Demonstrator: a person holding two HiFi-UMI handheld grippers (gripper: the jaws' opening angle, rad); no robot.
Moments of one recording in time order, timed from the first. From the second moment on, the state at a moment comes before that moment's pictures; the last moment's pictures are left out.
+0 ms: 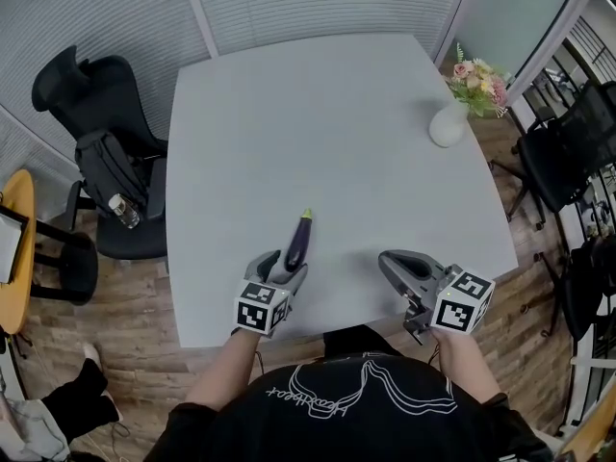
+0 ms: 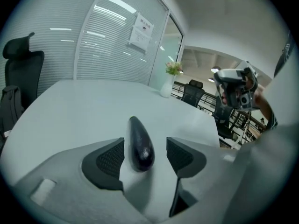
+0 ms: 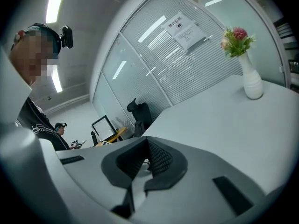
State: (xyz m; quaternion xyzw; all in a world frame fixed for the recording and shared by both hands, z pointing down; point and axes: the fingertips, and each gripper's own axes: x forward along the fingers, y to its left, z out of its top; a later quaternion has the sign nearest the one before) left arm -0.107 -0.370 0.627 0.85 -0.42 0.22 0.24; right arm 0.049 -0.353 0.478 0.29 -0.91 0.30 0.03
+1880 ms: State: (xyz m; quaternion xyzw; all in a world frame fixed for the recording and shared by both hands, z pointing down) left arm -0.055 -0.217 0.403 0.93 -0.31 0.04 0.21; right arm 0.001 -0.225 0.404 0.22 -0.96 0.19 0.01
